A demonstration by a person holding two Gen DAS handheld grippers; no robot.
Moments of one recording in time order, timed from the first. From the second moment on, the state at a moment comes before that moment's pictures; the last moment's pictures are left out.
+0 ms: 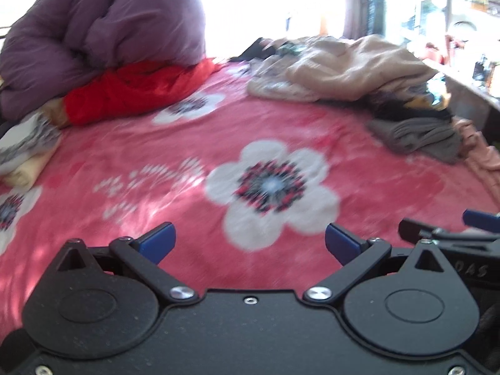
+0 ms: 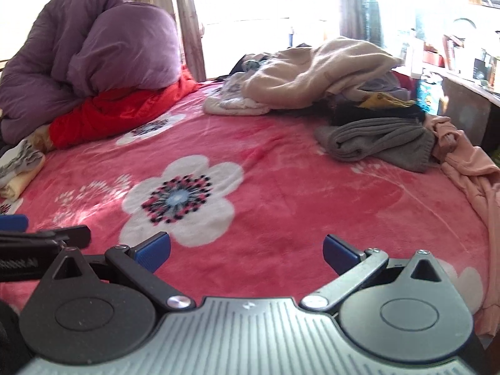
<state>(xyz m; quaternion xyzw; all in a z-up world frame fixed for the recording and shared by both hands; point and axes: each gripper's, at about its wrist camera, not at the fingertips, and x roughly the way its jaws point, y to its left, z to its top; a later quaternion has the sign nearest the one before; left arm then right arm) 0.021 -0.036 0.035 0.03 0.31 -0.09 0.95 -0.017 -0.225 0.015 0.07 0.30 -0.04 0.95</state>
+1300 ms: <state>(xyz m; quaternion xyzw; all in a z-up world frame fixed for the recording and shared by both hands) 0.074 -0.128 0.012 -0.12 0.38 -0.27 0.88 0.046 -0.600 -0.041 0.08 0.33 -0.29 0.89</state>
